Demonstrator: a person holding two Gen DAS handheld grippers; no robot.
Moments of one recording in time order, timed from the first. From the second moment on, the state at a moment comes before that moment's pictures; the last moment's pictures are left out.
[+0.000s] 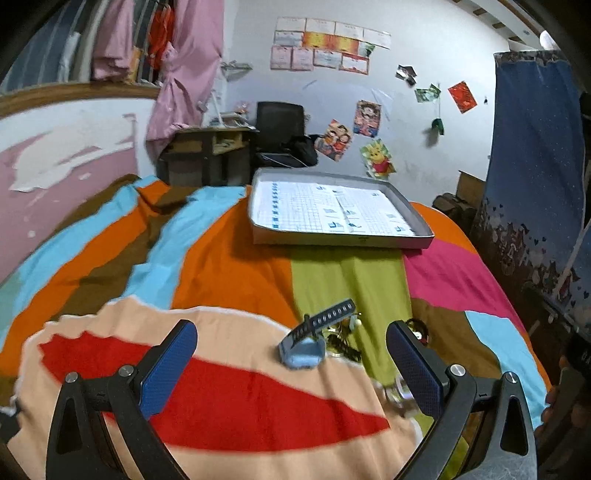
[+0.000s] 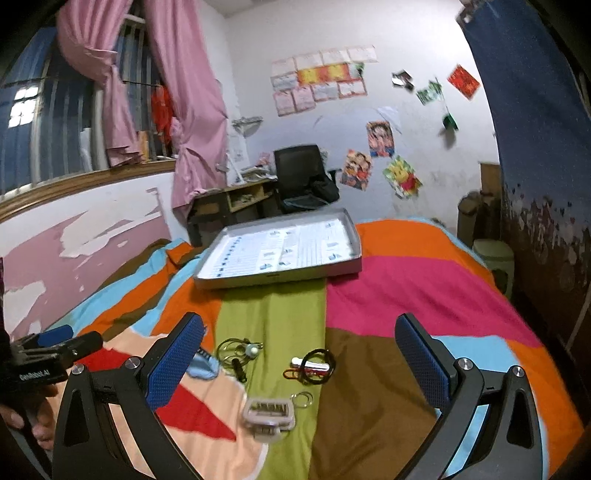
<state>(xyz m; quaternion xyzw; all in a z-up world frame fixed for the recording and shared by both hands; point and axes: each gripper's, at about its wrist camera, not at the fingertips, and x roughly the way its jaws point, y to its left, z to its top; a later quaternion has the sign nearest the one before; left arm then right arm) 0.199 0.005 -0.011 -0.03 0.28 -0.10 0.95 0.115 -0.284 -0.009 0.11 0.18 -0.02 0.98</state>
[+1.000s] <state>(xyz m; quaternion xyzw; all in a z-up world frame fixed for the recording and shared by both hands) 0.309 -0.015 -0.109 -0.01 0.38 -0.28 0.88 0.210 -0.219 -0.139 0.05 0.41 0.06 0.91</state>
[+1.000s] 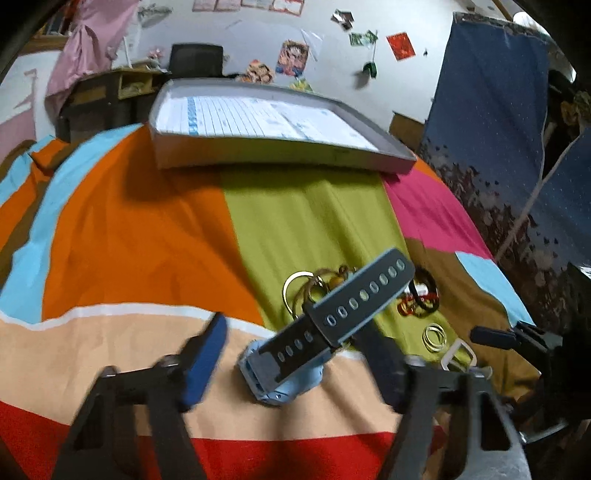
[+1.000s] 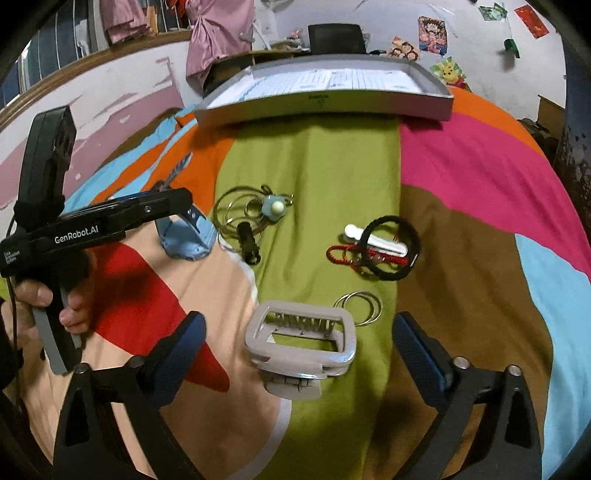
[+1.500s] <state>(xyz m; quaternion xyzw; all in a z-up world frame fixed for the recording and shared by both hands) 0.284 -0.015 -0.100 -0.05 0.44 -0.24 0.86 0.208 -0.218 -0.138 0.07 0.42 0.05 0.90</state>
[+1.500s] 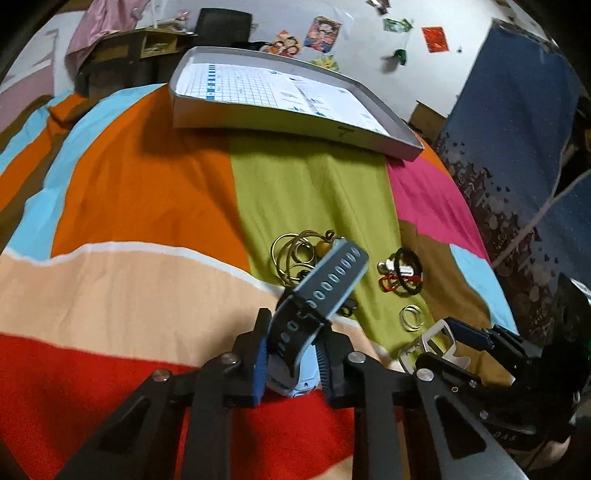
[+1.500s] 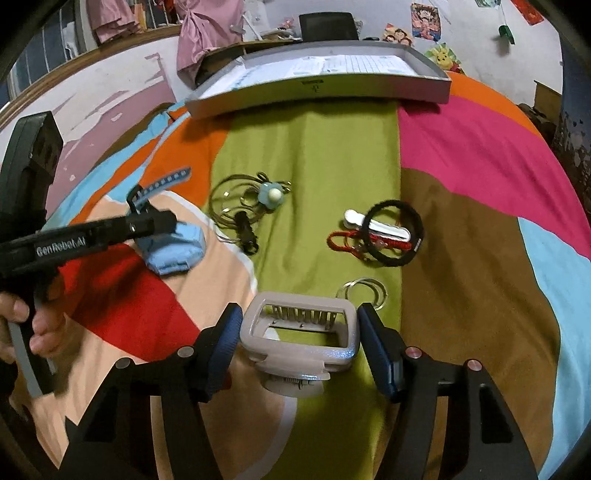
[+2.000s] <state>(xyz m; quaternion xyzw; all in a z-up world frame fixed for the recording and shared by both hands) 0.309 -0.006 -0.028 -0.14 0.37 -0.21 0.89 0.209 -0.236 -0.068 0.09 0.30 0.09 0.95</state>
